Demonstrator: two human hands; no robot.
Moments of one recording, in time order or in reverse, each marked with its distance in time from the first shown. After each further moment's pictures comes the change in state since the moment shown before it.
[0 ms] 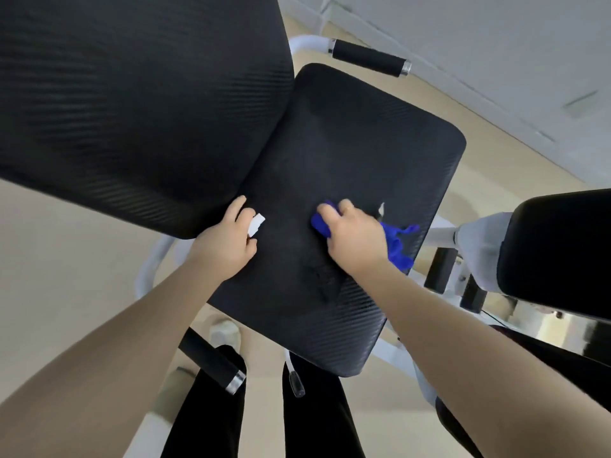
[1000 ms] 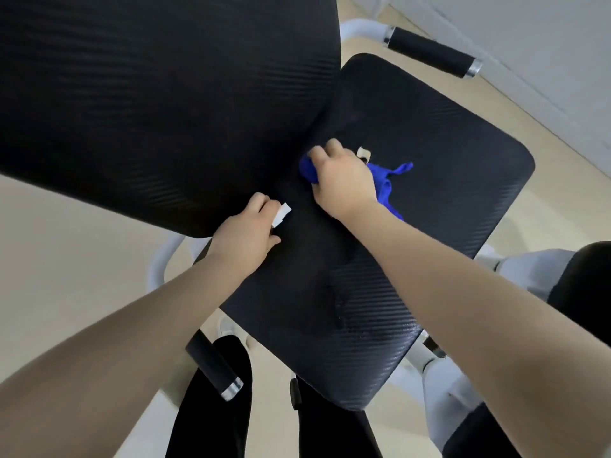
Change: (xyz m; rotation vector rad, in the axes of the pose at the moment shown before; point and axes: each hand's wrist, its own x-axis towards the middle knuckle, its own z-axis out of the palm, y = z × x) left_hand 0.013 0.010 -0.003 -0.020 0.079 -0.028; right_hand 0.112 -0.028 -0.007 0.065 0.023 -0.261
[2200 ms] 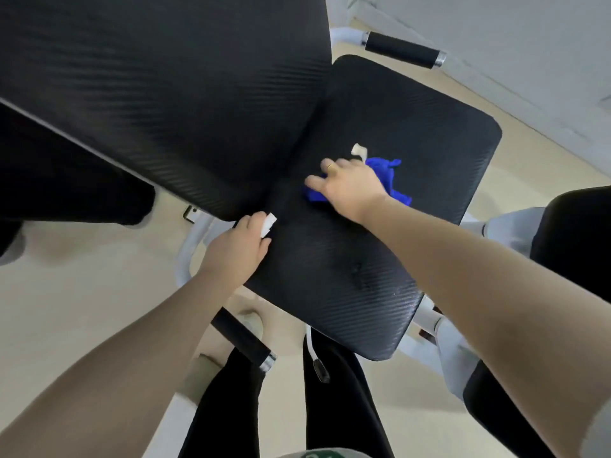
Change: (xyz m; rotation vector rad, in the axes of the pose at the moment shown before) left_hand -0.054 -0.038 0.005 -0.012 0.112 0.065; right_hand -0.045 -0.017 -0.011 -0.324 -0.108 -0.188
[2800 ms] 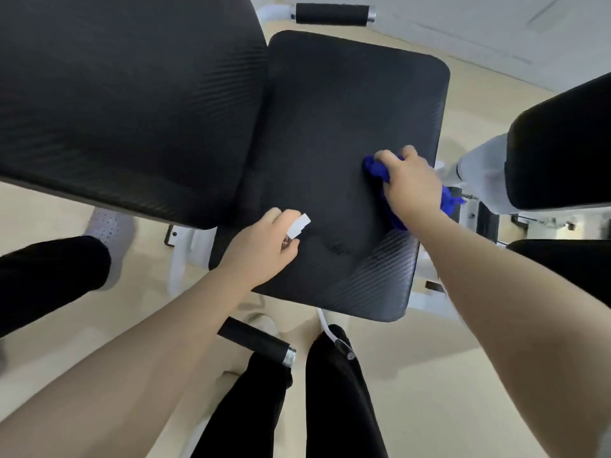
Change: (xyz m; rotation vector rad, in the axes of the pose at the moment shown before) left_hand 0.006 0.030 -0.013 -0.095 -0.116 0.392; right_hand -0.105 0.016 0.031 0.264 0.136 0.812
